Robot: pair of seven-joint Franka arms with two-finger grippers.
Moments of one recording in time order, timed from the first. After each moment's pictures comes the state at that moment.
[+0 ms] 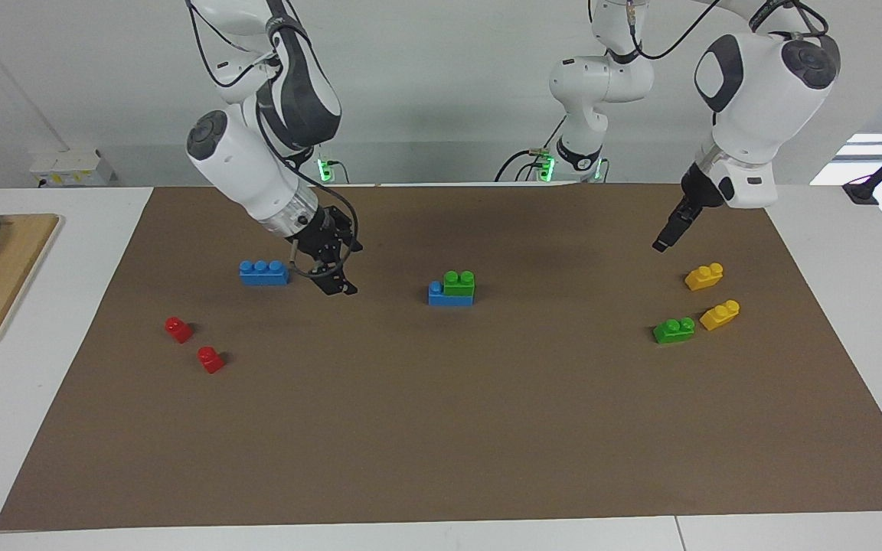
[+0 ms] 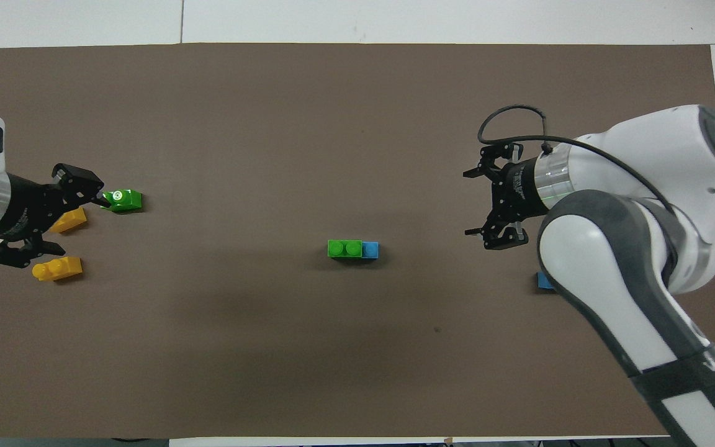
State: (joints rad) left arm -0.03 -0.09 0.00 -1.89 -0.07 1.76 -0.72; right arm 0.18 0.06 0.03 -1.92 0.50 2.03 1.56
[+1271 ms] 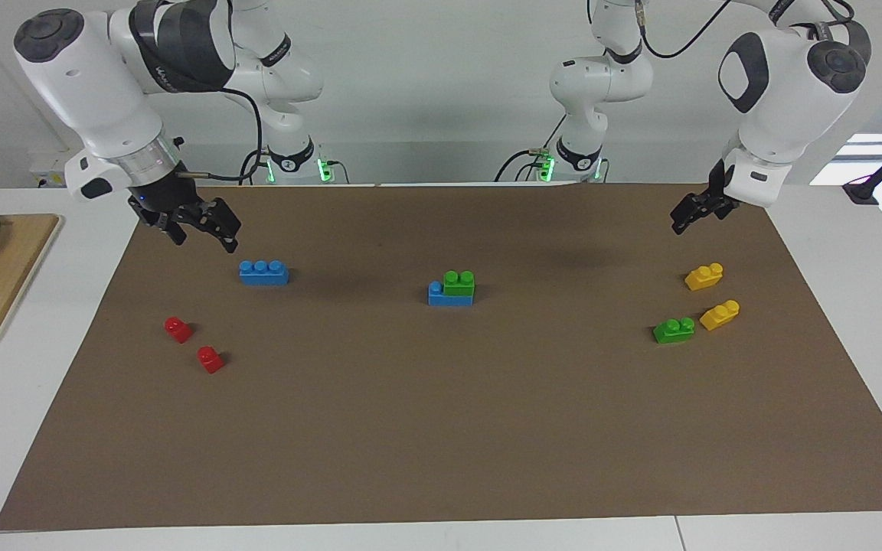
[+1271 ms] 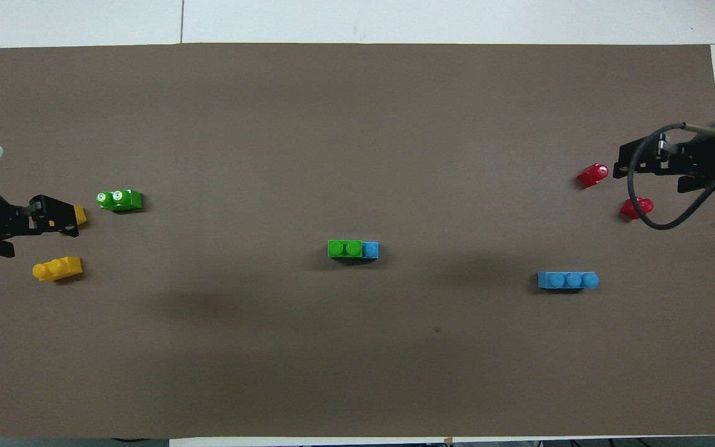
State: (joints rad) left arm 0.01 -0.08 0.00 -1.88 0.03 1.68 -0.25; right arm -0.03 0.02 0.02 -1.66 0.05 1.68 0.17
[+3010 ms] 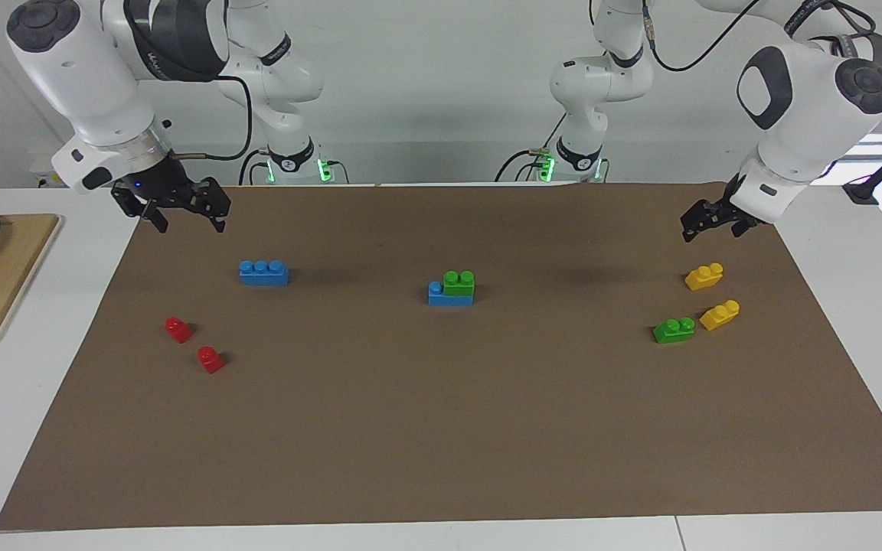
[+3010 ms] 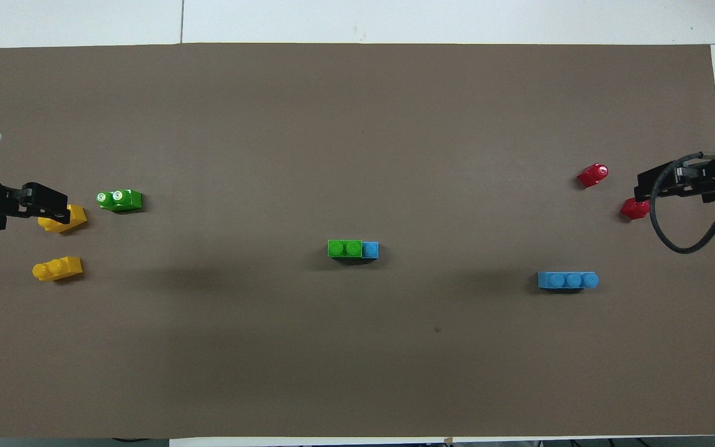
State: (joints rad) left arm 0.03 0.03 0.00 -1.75 0.03 1.66 0.02; right arm -0.04 0.00 0.02 -1.67 0.01 1.61 0.01
